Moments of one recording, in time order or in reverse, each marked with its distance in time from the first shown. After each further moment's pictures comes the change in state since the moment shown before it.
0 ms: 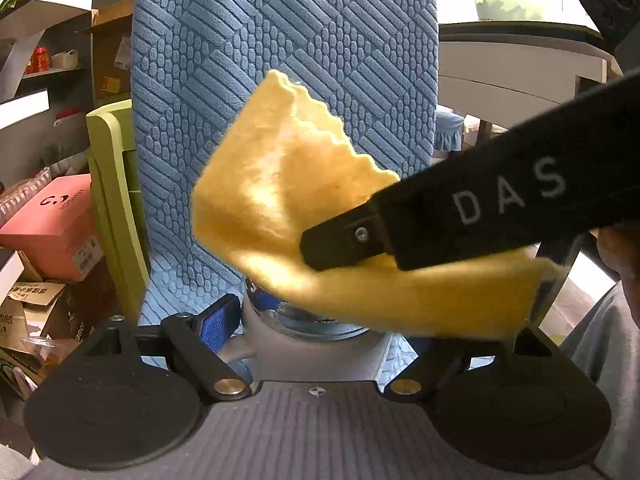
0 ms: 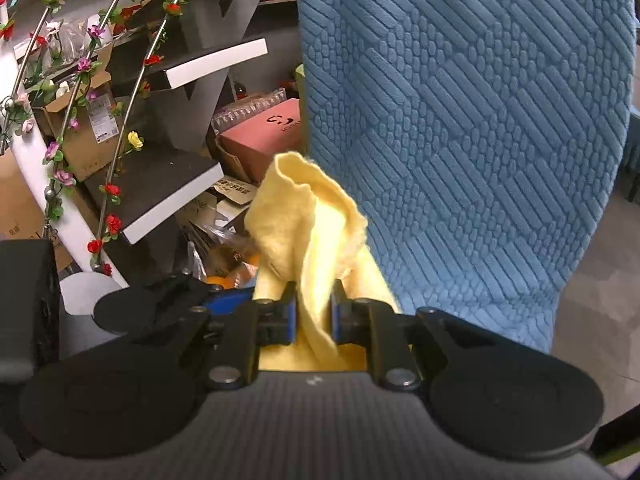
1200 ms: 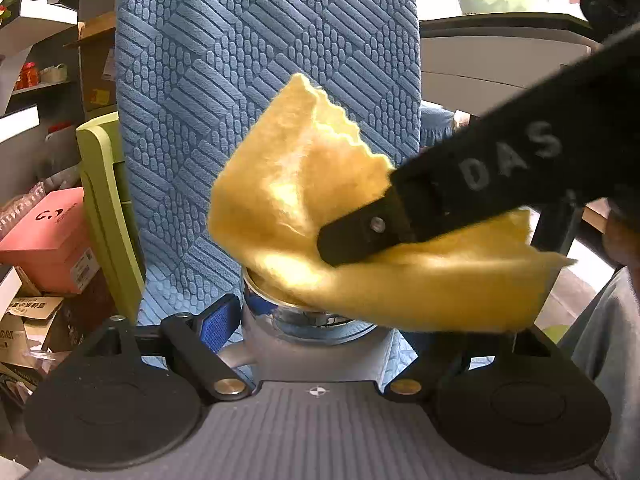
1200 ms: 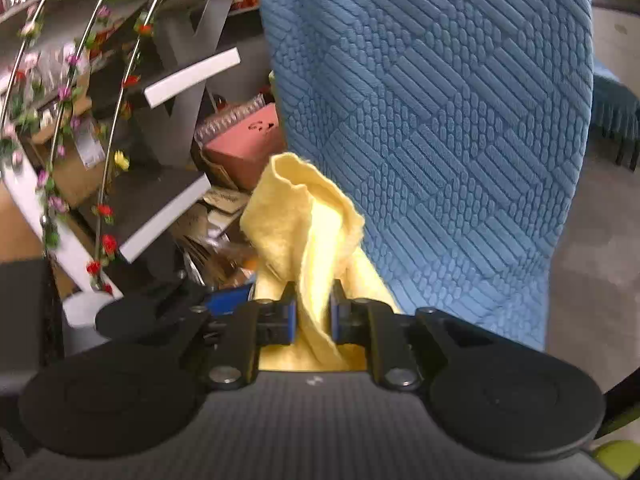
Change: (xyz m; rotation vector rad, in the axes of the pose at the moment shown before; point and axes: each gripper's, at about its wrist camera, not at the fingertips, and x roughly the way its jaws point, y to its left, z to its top) left arm 0.007 -0.005 0.004 0.047 -0.008 -0.006; right arm -0.011 -0.016 -0.007 0.125 -0.016 -0.019
